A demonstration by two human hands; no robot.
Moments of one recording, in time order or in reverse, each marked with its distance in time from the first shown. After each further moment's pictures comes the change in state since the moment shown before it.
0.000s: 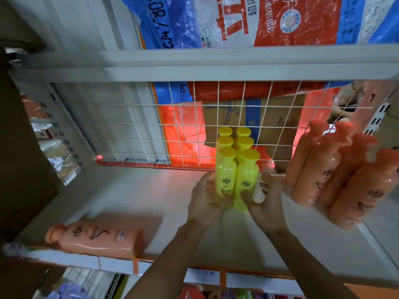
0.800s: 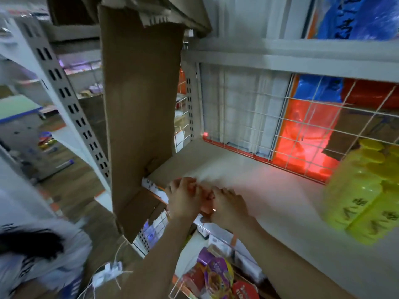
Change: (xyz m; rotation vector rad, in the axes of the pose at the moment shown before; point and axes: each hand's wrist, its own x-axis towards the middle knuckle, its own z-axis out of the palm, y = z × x) left_hand -0.100 -0.086 -0.241 0.417 0.665 -0.457; right_hand -0.122 -0.121 0.248 -0.713 -0.918 -0.504
